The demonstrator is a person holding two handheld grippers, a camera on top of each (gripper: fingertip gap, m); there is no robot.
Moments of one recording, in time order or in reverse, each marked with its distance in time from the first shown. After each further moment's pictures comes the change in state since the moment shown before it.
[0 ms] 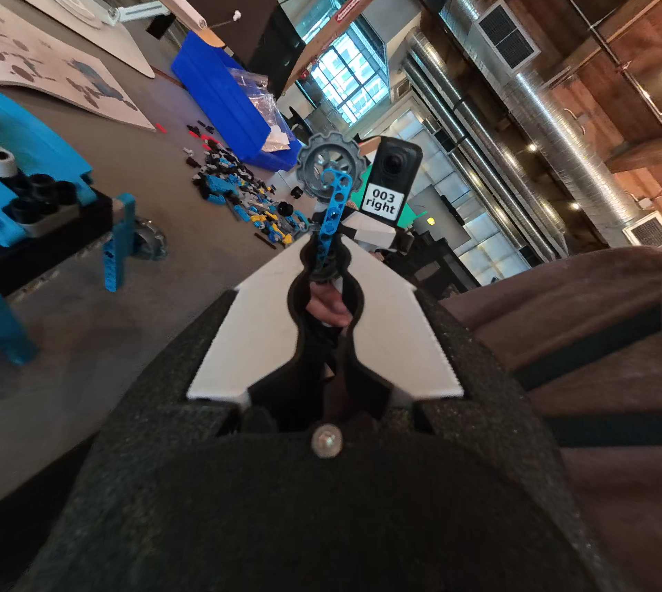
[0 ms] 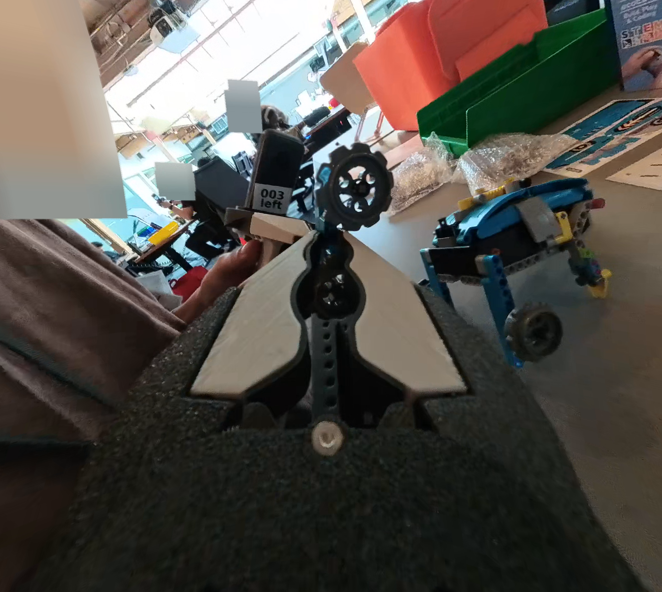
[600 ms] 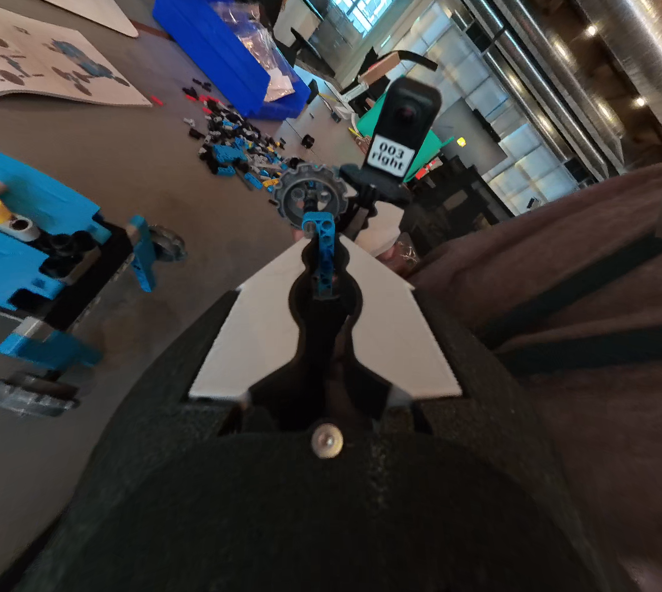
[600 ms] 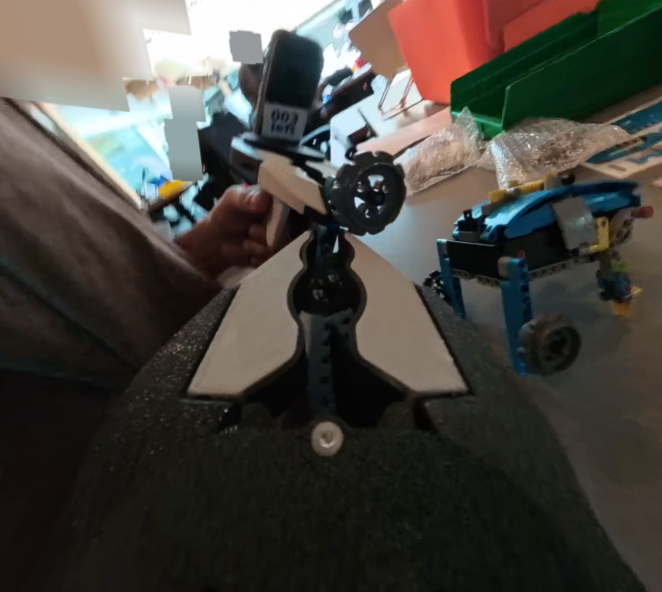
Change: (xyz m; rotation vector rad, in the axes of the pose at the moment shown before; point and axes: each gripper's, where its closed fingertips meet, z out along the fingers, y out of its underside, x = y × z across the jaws) left arm 0.001 -0.003 -0.001 -0.221 -0.031 0.125; right arm -0.008 0.016 0.008 -0.114 -0.078 -0.088
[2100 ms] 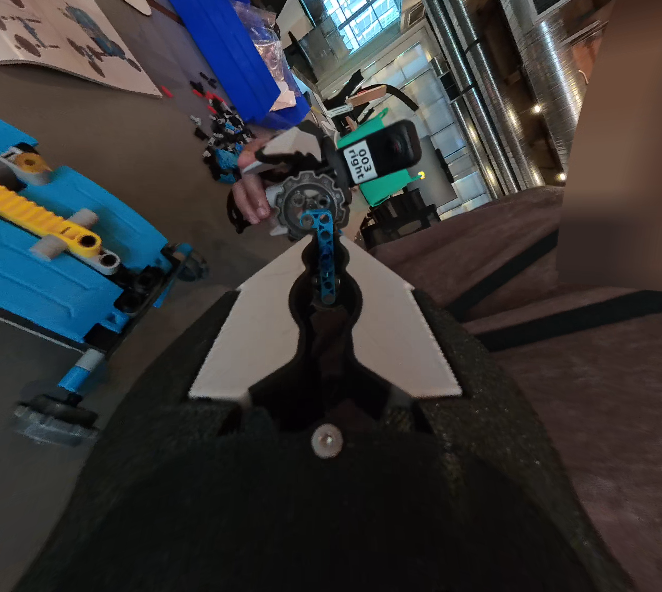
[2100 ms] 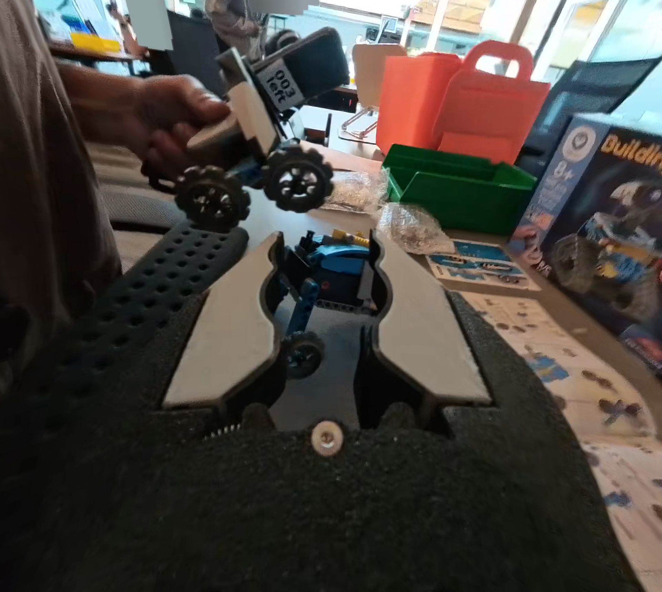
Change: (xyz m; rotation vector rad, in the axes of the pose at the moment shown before) left arm -0.036 -0.036 0.004 0.013 0.060 -0.239; right arm 0.093 -0.031 -0.018 -0.007 0.002 -0.621
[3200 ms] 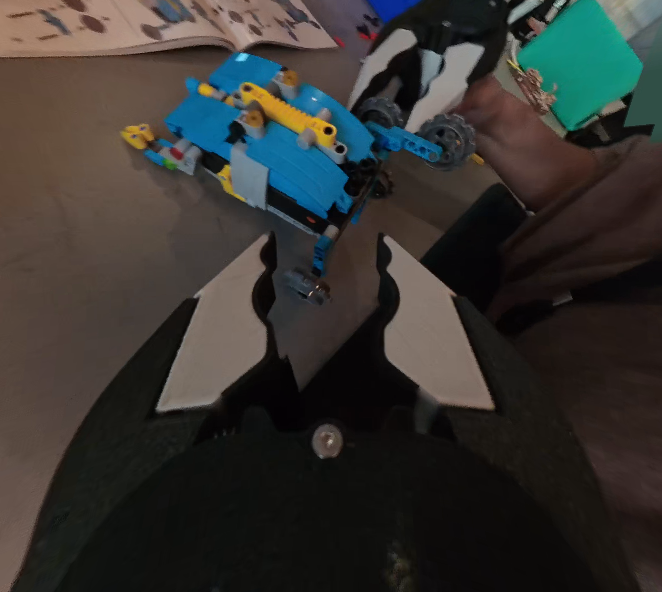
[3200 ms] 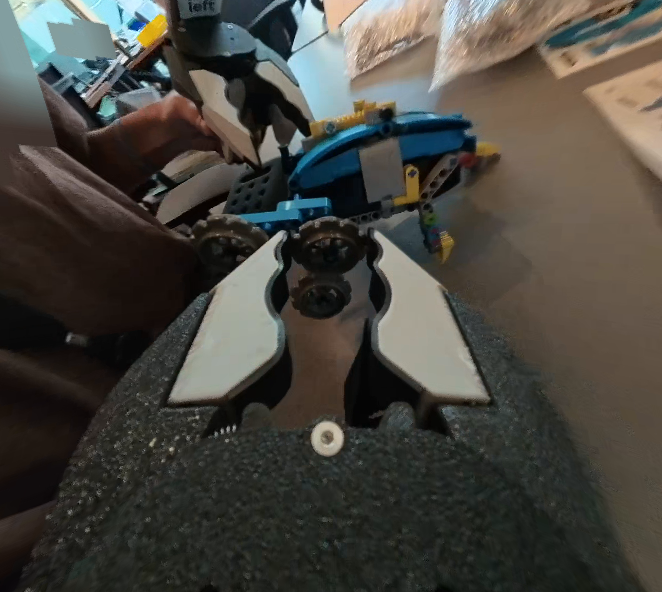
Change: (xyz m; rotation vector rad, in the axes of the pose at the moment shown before) left arm -0.103 0.028 -0.065 -0.126 -0.446 0.321; right arm 0.006 0.067 0.012 -0.390 -0.216 0.631
